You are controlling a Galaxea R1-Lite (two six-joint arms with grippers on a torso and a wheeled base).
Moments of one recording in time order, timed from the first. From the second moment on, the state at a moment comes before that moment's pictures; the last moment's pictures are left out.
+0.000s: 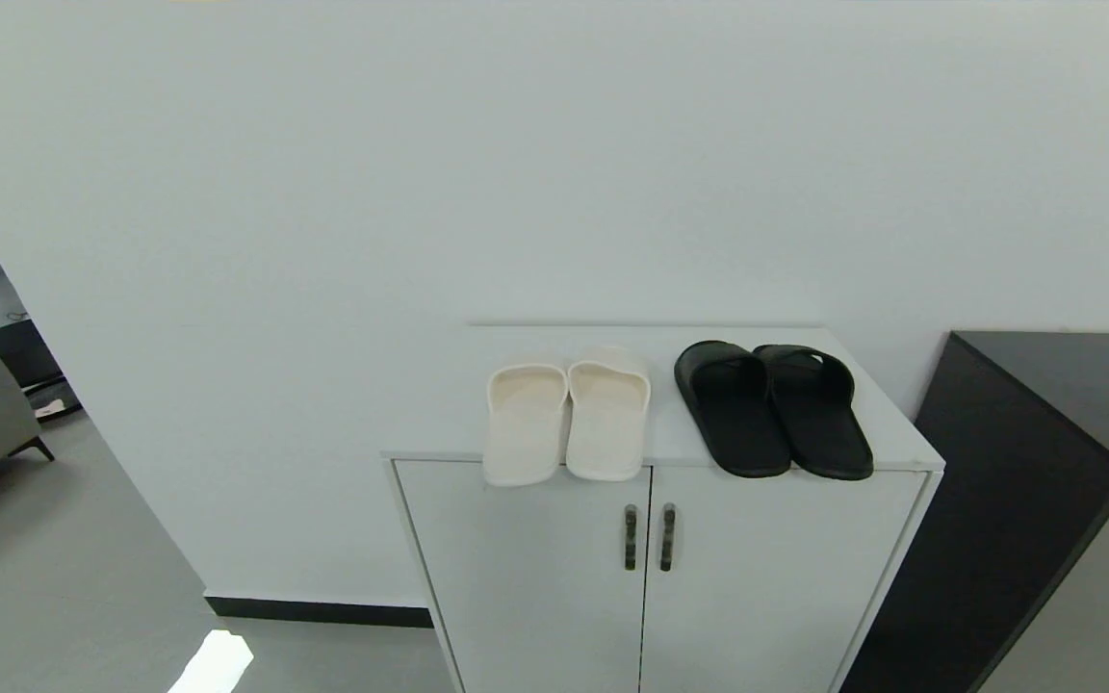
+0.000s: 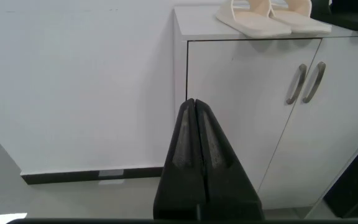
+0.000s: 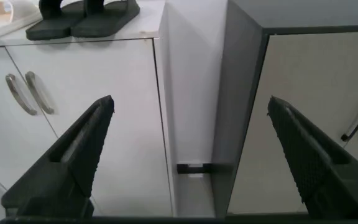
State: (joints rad) left arm 0.00 0.00 0.00 0.00 -0.08 0.00; right arm 0.00 0.00 0.00 0.00 -0.05 0.00
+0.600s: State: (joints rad) left arm 0.00 0.00 0.00 0.00 -0.08 0.03; right arm 0.07 0.30 -0.33 -0.02 0.09 0.20
